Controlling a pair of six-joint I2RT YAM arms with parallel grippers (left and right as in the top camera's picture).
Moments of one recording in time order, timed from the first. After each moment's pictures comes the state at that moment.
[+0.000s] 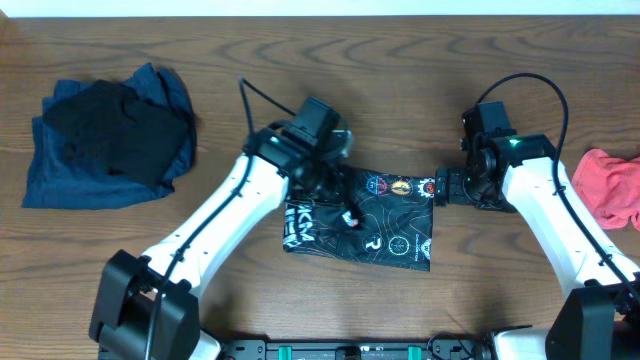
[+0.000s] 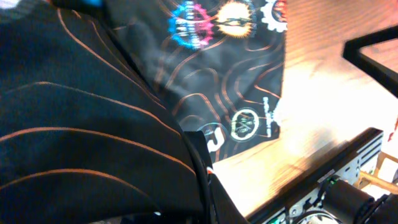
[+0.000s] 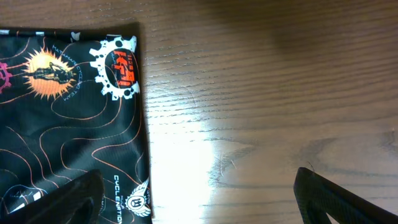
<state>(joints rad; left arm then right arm) -0.58 1.65 1.27 -0.87 0.42 -0.39 0.16 1.54 1.10 -1.02 0.07 0.28</state>
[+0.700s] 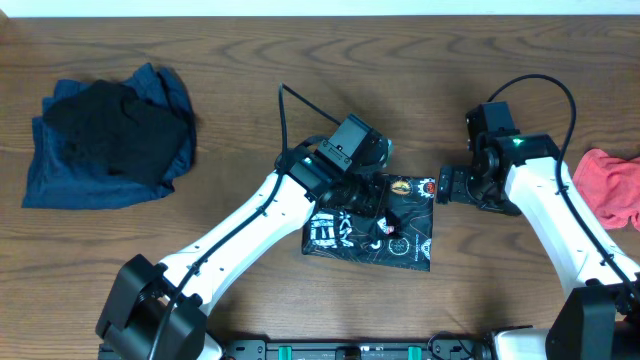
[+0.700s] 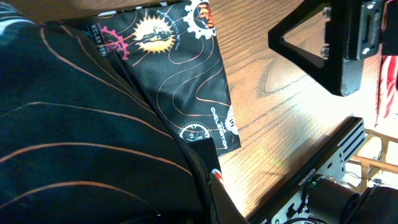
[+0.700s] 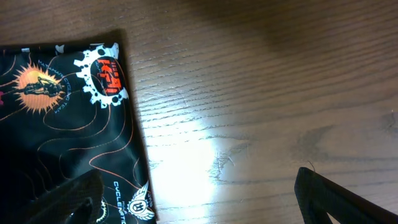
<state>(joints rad) -0.73 1.65 1.27 -0.73 0.41 -0.44 0.14 1.54 1.10 -1.03 0.08 0.36</state>
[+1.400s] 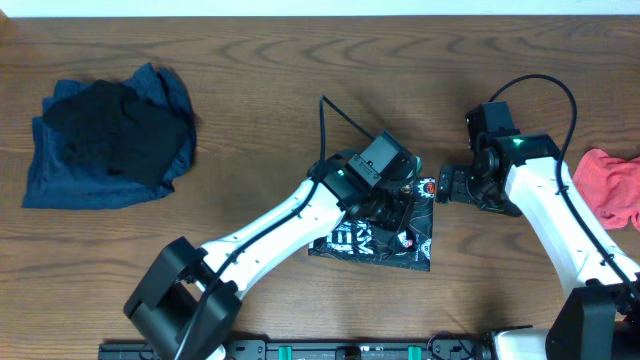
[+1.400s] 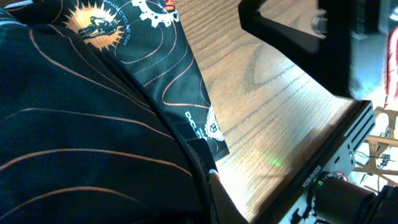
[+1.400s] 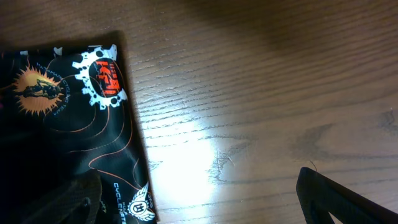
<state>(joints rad) -0.83 1.75 1.27 -0.62 0.41 -0.44 0.14 1.54 1.10 -1.03 0.08 0.38</state>
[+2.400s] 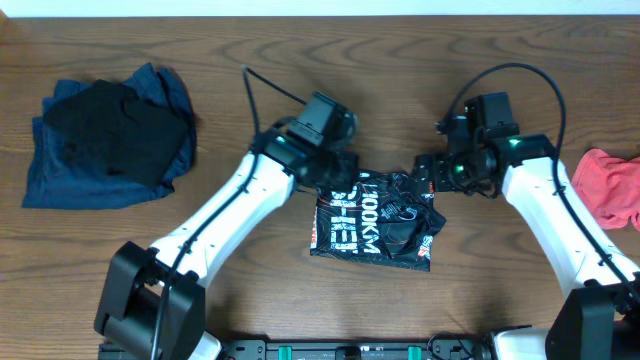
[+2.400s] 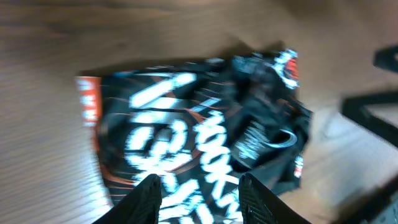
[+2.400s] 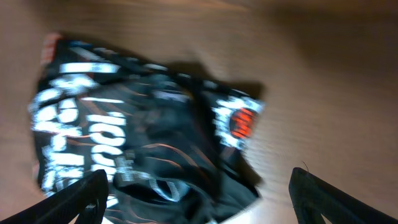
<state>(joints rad) -0.55 1.68 1.27 -0.73 0.30 -0.38 0.17 1.54 1.10 -0.82 -0.27 0.11</state>
